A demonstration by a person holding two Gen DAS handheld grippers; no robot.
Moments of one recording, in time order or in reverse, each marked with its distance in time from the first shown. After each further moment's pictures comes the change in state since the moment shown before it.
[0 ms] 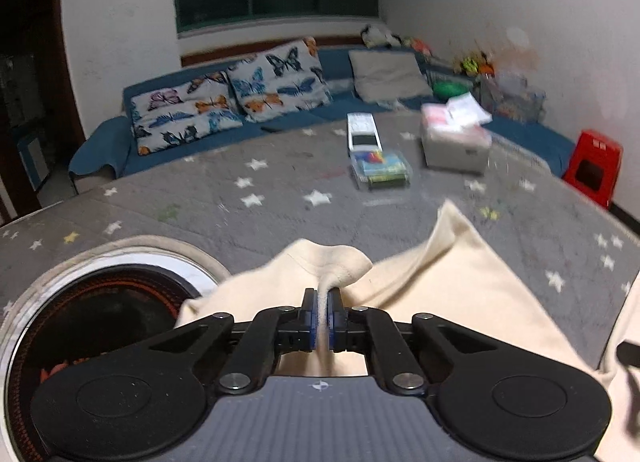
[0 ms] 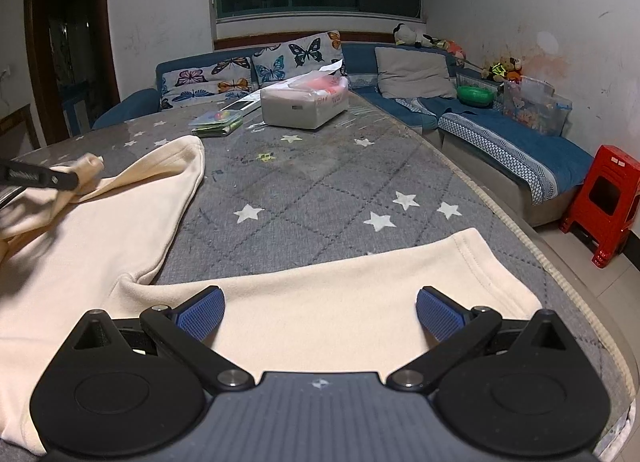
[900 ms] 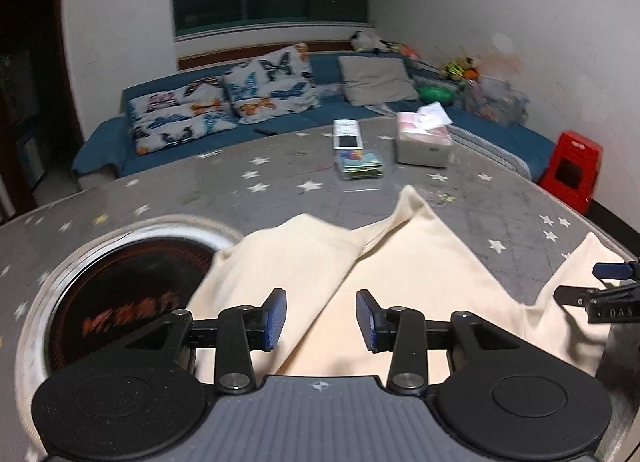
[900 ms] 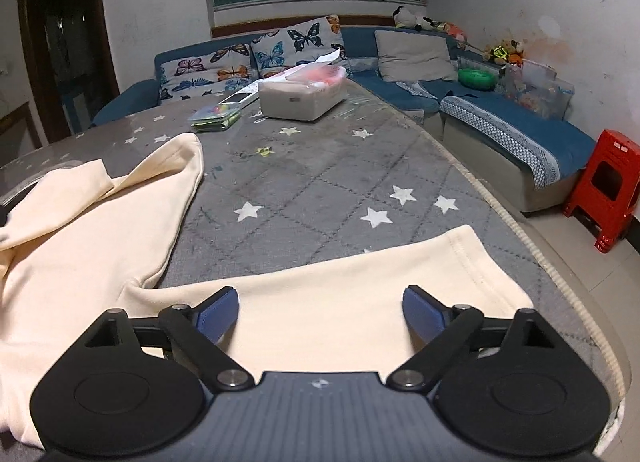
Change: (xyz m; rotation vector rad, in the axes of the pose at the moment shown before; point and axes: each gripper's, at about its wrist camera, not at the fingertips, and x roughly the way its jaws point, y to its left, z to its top) left arm -0.071 -0.007 -0.020 0.034 0.019 -0.047; right arm -0.005 -0.005 0.007 0.020 0.047 0.014
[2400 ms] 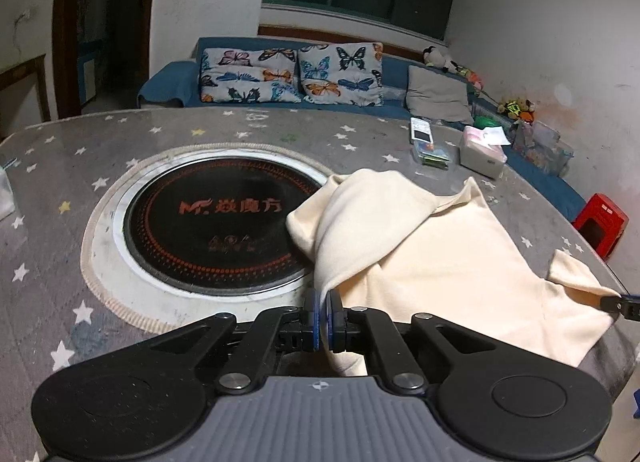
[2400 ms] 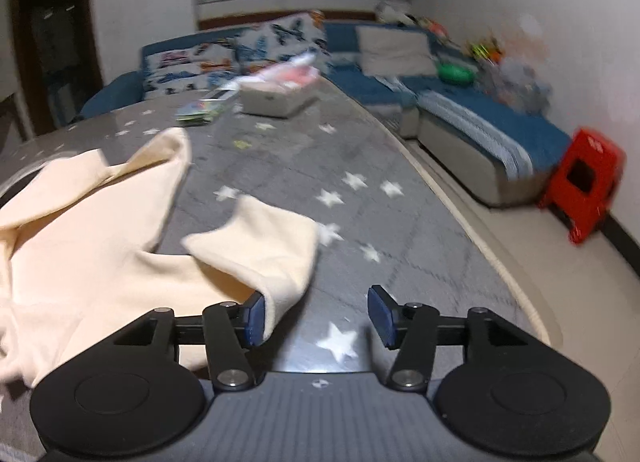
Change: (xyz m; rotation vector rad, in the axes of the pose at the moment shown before) left arm -0.086 0.069 -0.076 -0.292 0.012 0.072; right arm -0.045 -0.008 -0.003 -0.060 0.020 -0.065
